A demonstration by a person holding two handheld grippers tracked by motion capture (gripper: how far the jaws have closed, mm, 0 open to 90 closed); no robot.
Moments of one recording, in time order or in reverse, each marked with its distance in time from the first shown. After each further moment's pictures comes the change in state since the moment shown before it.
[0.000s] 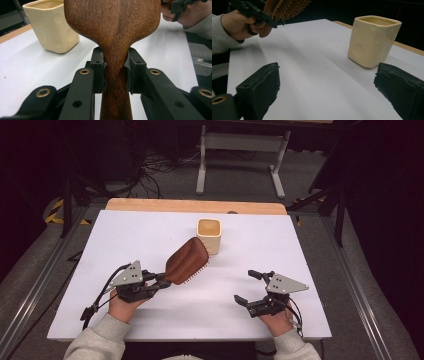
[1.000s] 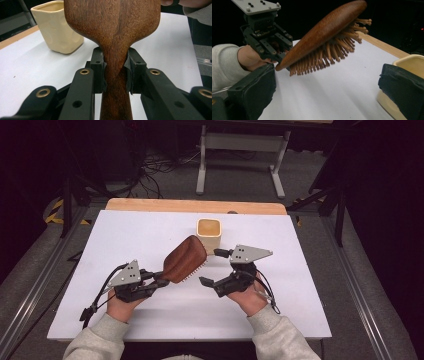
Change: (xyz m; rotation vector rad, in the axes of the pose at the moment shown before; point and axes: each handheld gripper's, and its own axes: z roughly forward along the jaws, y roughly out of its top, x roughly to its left) left arm 0.001 0.001 -0.005 -0.009 0.025 0.005; right arm 0.015 0.091 0.077 0.039 0.146 0.006
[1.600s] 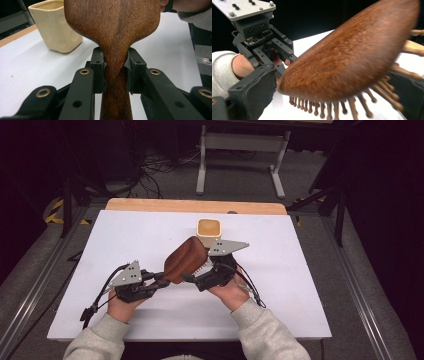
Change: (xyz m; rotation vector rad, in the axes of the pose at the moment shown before) left arm -0.001 0.000 0.002 0.011 -0.002 0.005; right arm 0.002 0.011 0.047 0.052 0.038 0.058
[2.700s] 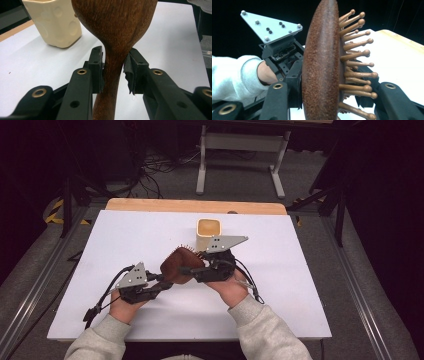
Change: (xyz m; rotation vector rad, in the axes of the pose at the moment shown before) left arm -0.004 -0.001 0.009 0.044 0.012 0.014; right arm 0.008 0.023 -0.005 0.007 0.111 -0.024
